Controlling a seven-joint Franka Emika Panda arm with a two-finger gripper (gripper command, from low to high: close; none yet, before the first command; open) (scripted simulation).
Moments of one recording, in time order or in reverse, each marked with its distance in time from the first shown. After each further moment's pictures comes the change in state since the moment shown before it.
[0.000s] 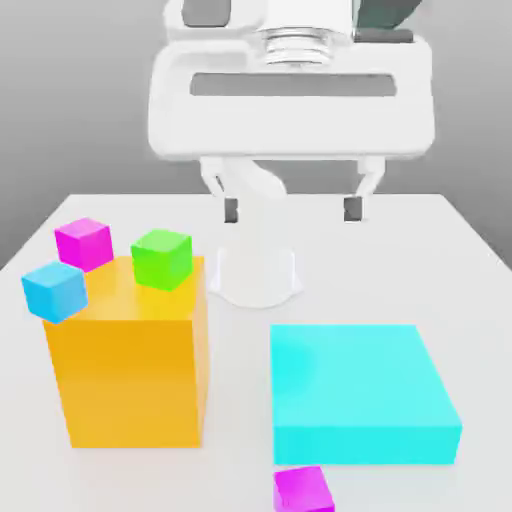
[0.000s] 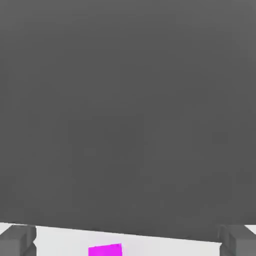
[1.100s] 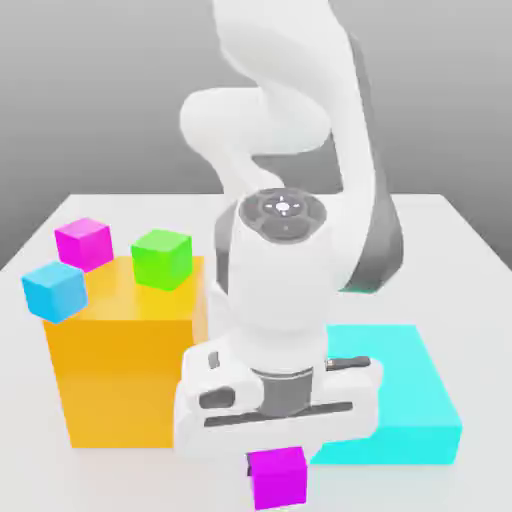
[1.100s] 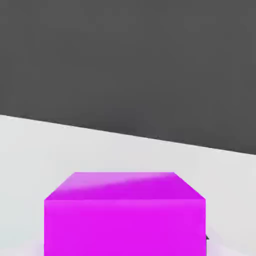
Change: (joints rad) arm -0.093 0.412 -0.070 0.012 0.019 0.031 -0.073
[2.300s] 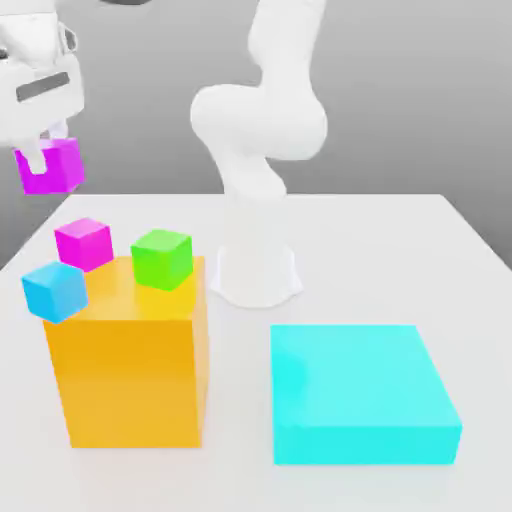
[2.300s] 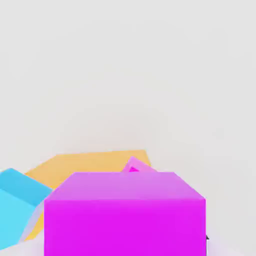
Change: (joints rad) arm -0.591 -0.879 -0.032 -0.256 -0.052 -0.591 1.163
